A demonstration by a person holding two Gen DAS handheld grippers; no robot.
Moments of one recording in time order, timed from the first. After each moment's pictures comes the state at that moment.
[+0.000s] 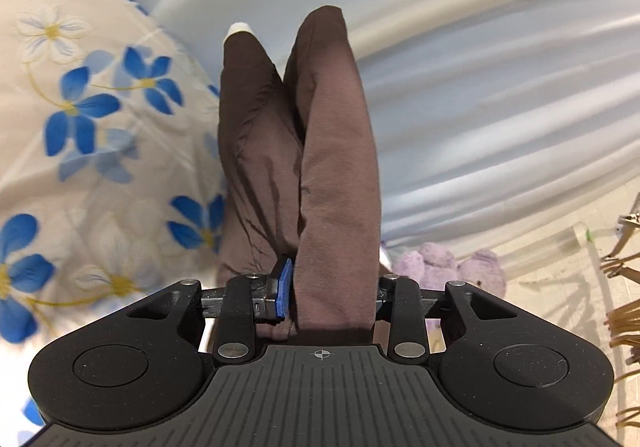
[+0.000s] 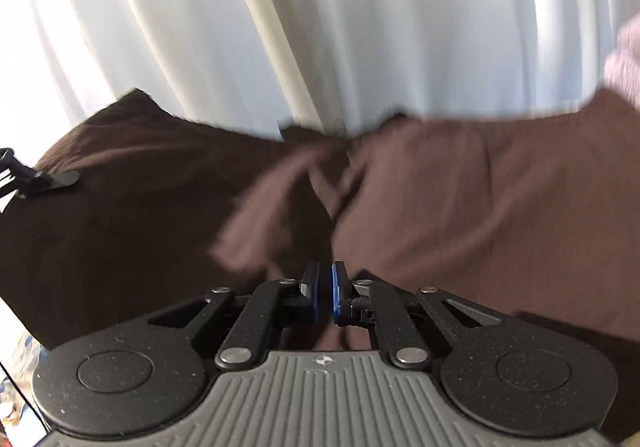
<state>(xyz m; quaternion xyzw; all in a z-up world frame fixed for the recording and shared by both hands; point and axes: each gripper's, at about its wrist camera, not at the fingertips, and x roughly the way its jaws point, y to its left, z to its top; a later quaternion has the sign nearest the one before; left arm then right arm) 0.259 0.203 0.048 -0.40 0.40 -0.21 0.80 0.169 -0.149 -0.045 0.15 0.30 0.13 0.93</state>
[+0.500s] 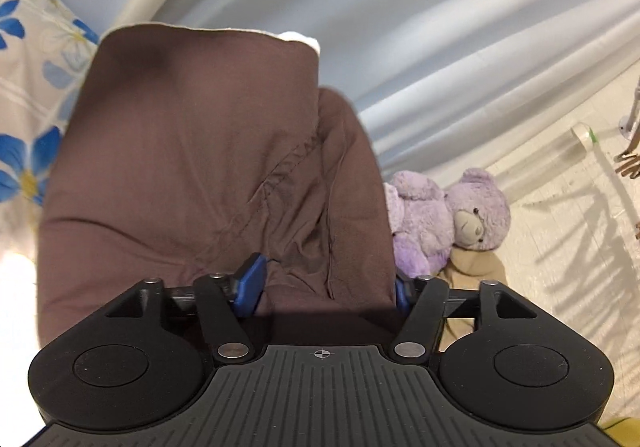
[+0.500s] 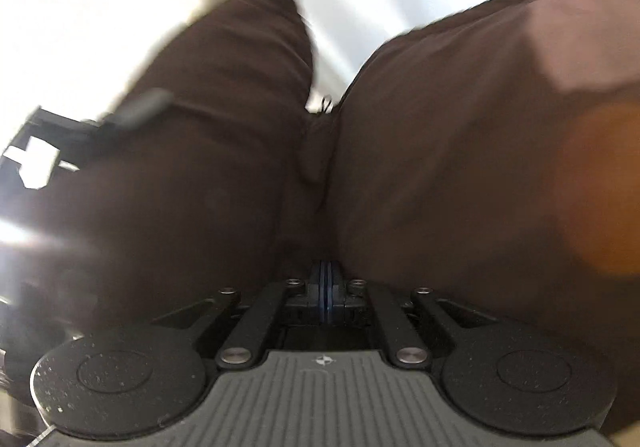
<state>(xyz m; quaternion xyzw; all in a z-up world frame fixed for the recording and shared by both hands) 0.275 0.027 -0.002 -0.32 0.39 -0.30 0.81 0.157 -0.219 -0.091 0.36 0.34 0.19 0.85</state>
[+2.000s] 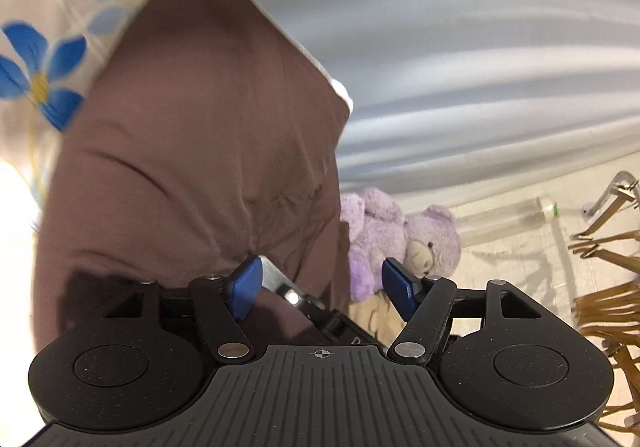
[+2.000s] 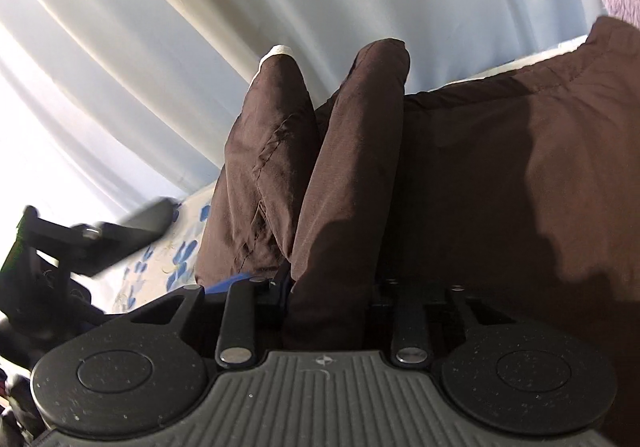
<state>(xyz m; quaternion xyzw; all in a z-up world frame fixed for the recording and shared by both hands) 0.277 0.069 -0.022 -0.46 0.41 -0.29 0.73 0.213 -0.229 -0.061 0.28 0.38 0.19 0.86</state>
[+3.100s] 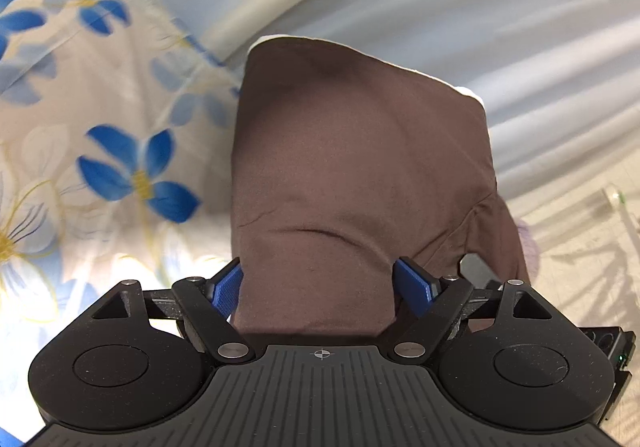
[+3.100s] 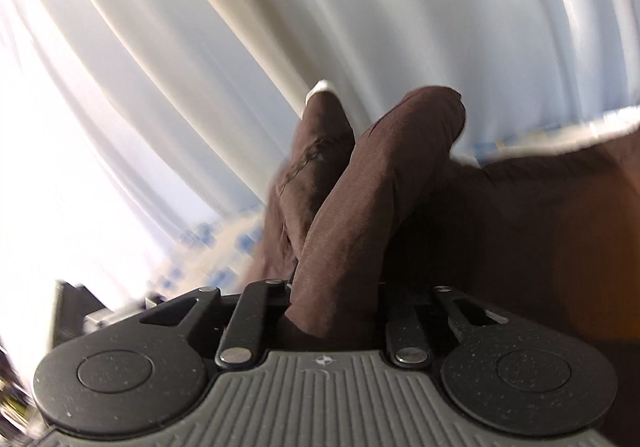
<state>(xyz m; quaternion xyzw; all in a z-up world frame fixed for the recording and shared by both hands) 0.278 0.093 -0.019 -0.36 0.39 -0.23 0.81 0.205 -0.216 -0.012 0.25 0.29 0.24 0.89</state>
